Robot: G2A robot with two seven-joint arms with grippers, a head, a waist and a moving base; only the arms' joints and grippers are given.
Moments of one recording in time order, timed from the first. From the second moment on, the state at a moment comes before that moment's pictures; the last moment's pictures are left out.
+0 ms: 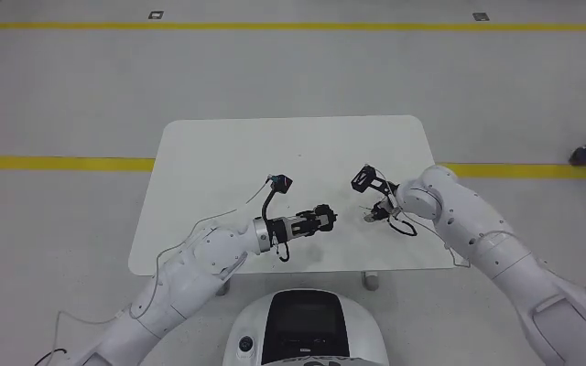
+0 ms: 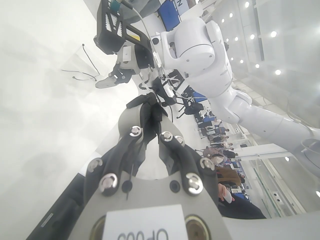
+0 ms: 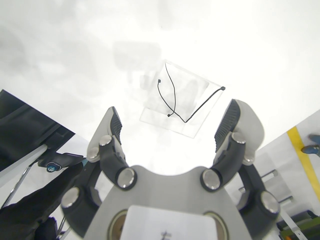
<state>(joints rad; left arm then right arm) 1.21 -1.11 -0.82 -1.56 -0.01 -0.34 -0.53 -0.84 -0.96 0.67 -1.29 -0.87 -0.34 1.00</state>
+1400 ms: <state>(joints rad) 1.21 -1.11 -0.82 -1.56 -0.01 -0.34 -0.53 -0.88 -0.89 0.67 -1.34 -0.90 -0.34 0.92</state>
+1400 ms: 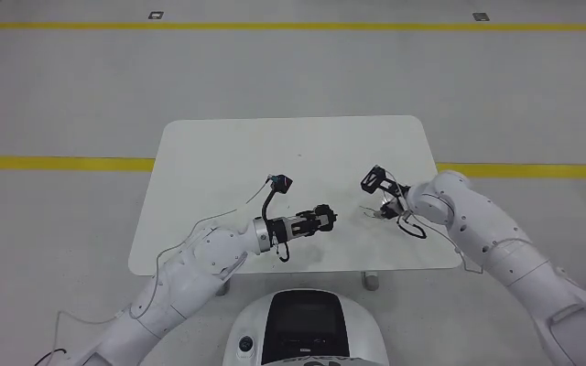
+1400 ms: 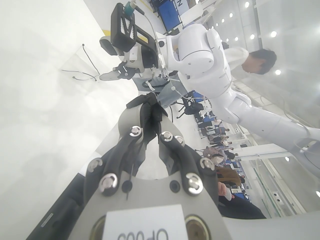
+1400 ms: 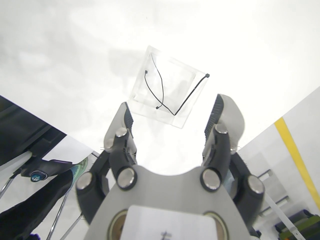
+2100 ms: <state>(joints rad) 1.21 -1.11 -0.82 -1.56 -0.01 -0.34 -0.53 -0.70 -0.93 0.40 -1.15 -0.73 -0.34 0.86</state>
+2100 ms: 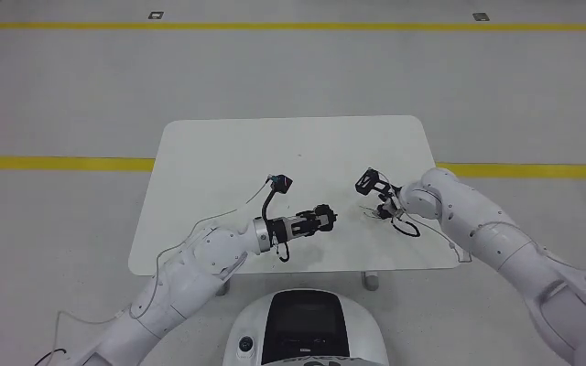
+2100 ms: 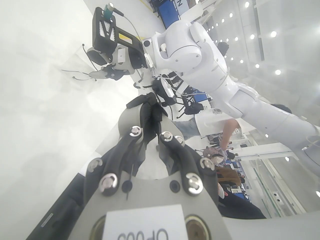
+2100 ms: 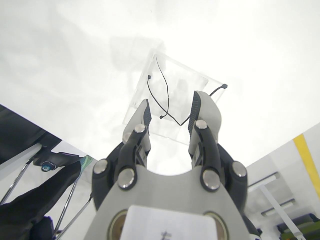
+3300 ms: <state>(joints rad) 1.21 -1.11 -0.82 -1.56 -0.01 -0.34 -0.53 -0.56 -0.99 0.17 -1.03 -0.55 -0.34 0.89</state>
